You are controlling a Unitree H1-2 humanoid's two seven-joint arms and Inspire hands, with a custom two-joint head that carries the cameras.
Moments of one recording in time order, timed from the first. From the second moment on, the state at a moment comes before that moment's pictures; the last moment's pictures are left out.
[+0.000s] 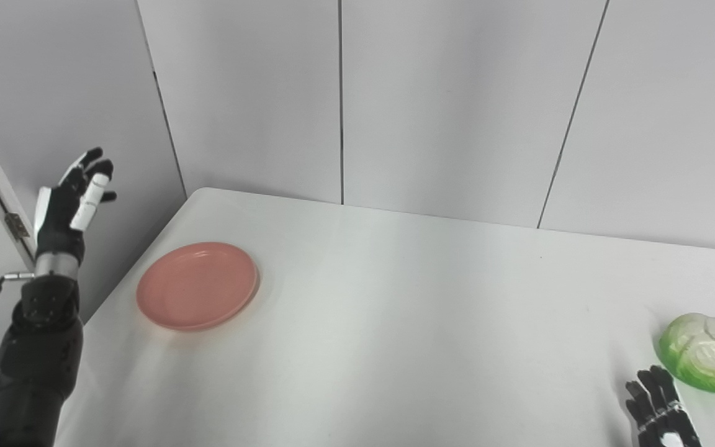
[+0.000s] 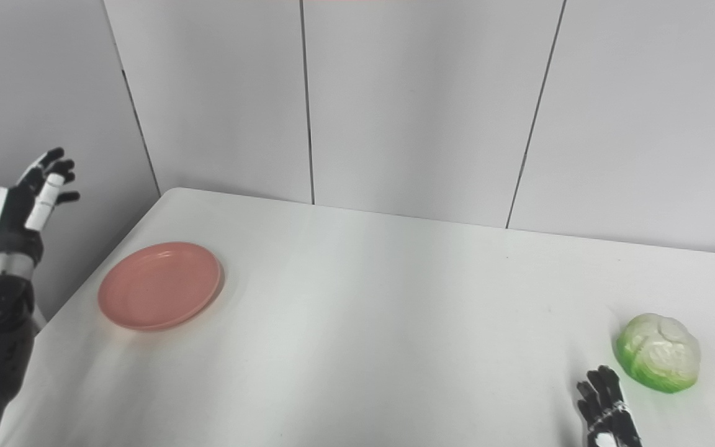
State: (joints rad) left arm -0.46 0.61 0.36 0.72 -0.13 -0.28 0.03; right arm 0.11 -0.14 -0.05 -0.07 0.29 -0.19 0.20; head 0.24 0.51
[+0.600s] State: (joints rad) left arm -0.37 0.52 0.33 0.75 -0.15 -0.25 0.03; right arm 0.13 -0.14 -0.05 -0.12 0.27 -0.14 0.17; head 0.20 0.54
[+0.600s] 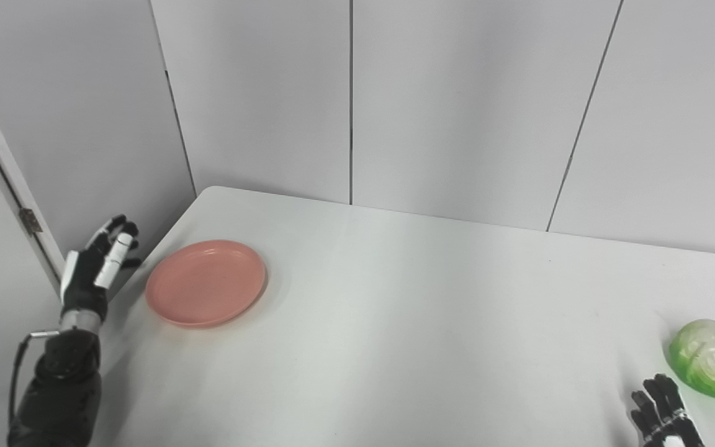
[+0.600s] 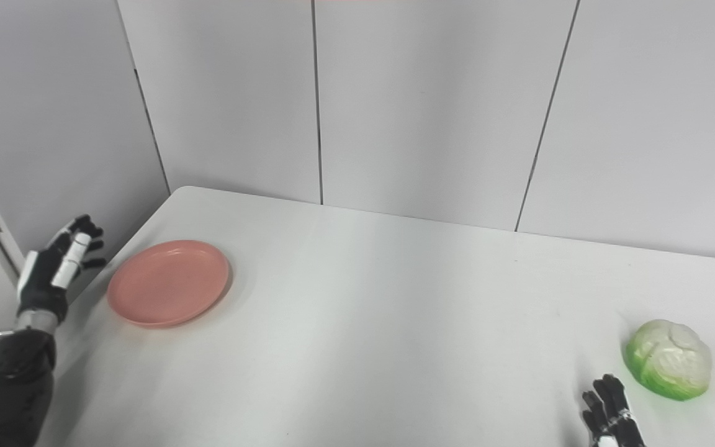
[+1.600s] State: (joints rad) left arm -0.47 0.49 0.25 0.86 -0.23 -0.29 -0.11; right arm 0.14 -0.13 -0.02 -0.15 0.22 -0.10 0.15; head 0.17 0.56
